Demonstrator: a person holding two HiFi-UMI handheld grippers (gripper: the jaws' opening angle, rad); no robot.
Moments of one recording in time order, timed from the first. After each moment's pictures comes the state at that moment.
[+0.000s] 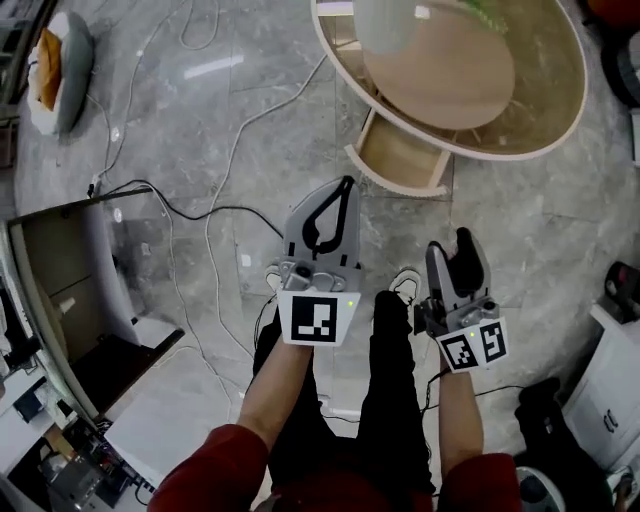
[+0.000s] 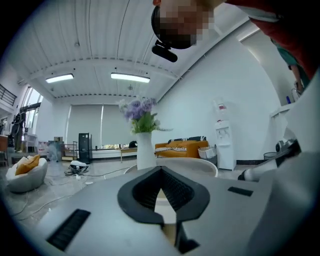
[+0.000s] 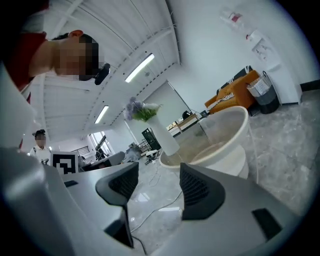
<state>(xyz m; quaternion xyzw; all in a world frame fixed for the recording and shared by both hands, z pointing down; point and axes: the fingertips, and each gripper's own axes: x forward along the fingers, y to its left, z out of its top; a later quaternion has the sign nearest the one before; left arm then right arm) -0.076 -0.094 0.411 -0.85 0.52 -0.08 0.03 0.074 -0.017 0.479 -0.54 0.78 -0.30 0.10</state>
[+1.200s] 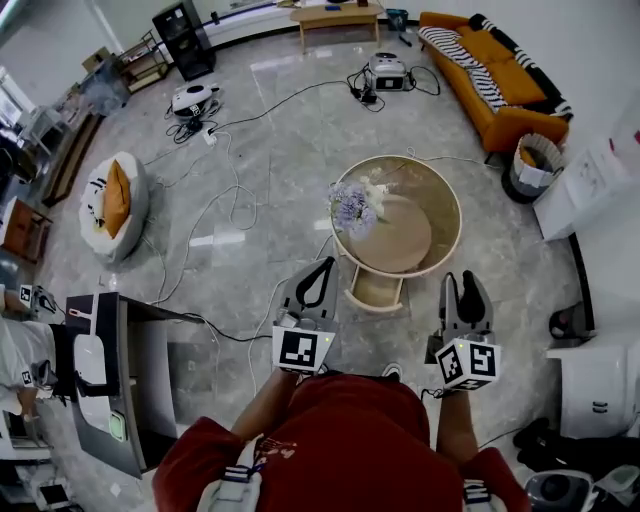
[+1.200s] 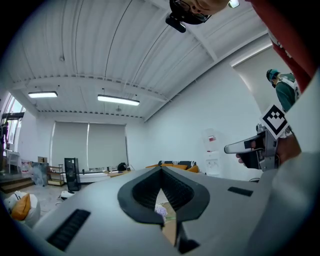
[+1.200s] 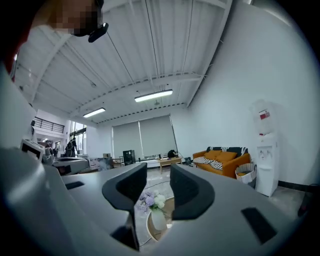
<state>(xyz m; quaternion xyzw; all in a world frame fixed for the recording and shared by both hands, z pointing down) -0.137 -0.038 -0.051 -0.88 0.46 -0.04 0.04 0.096 0.014 -0.039 -0.69 0.72 -0.07 0.06</state>
